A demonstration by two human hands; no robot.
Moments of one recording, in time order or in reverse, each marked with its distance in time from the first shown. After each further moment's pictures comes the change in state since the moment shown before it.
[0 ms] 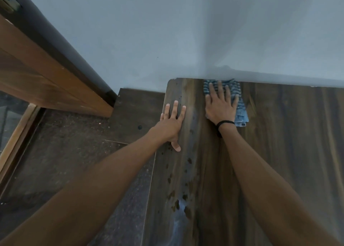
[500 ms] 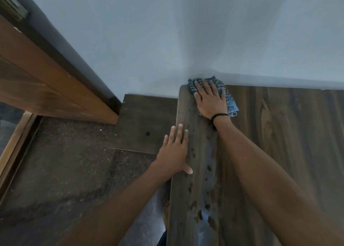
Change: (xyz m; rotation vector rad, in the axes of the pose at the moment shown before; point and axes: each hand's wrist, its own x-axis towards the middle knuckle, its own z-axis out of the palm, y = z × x) left_hand -0.051 -0.035 0.056 -0.072 0.161 0.108; right_hand 0.032 -0.074 0.019 -0.053 -0.064 -0.152
